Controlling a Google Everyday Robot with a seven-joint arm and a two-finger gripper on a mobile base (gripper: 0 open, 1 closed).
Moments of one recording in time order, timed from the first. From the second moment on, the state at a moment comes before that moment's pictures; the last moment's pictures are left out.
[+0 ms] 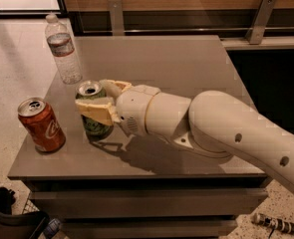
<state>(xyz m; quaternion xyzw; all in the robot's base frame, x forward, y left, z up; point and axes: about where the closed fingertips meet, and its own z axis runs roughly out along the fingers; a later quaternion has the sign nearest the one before) 0.486 0.105 0.916 -0.37 0.66 0.34 0.56</state>
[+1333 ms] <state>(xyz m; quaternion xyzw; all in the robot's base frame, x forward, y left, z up) 0.475 0.112 0.903 -0.37 0.66 0.34 0.55</state>
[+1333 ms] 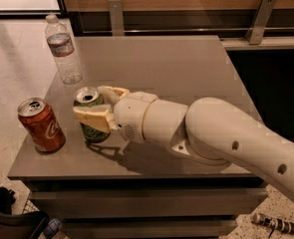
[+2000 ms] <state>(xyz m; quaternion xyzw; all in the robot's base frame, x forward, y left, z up) 0.473 0.116 0.904 -0.38 0.66 0.34 0.55</state>
